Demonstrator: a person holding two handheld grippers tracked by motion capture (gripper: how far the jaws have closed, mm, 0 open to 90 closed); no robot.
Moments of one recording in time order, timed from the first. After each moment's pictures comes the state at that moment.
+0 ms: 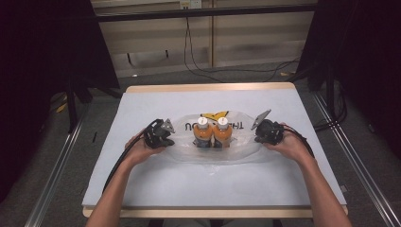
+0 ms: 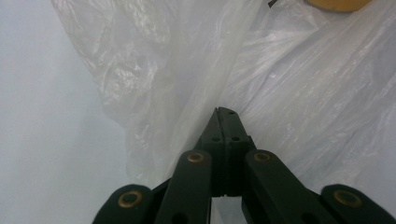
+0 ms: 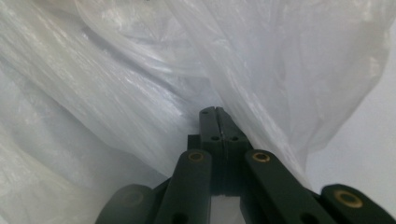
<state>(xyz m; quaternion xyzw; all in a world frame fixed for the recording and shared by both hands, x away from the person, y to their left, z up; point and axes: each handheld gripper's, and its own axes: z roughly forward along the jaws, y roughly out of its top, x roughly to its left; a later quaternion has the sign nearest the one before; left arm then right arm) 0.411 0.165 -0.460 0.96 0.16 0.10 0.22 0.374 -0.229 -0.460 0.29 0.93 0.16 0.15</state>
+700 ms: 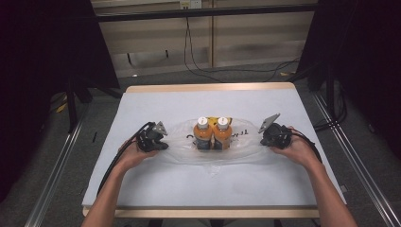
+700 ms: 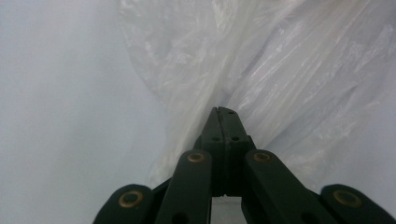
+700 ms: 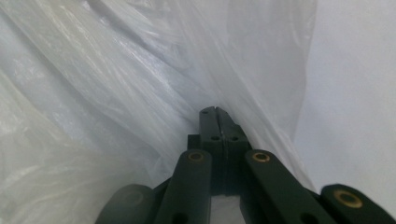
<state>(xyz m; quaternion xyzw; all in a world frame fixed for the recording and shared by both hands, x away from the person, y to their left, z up) 0.403 0.191 -0.460 0.95 0.18 0.08 0.23 0.358 -0.248 -0.461 0.29 0.93 0.17 0.16</state>
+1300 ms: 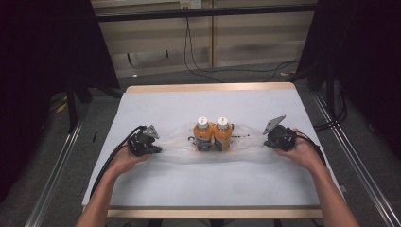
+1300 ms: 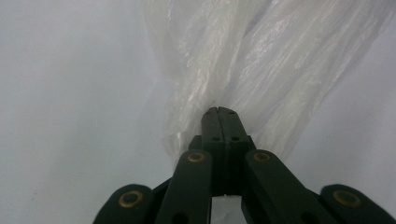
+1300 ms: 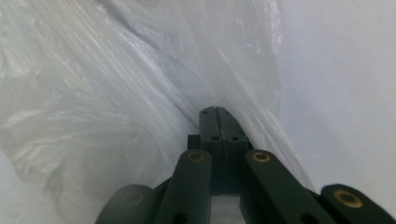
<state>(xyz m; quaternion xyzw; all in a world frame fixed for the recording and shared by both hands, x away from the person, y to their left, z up) 0.390 0.214 -0.459 0.95 0.20 0.08 0.24 0.349 -0.257 -0.461 0.30 0.92 0.18 0.16</state>
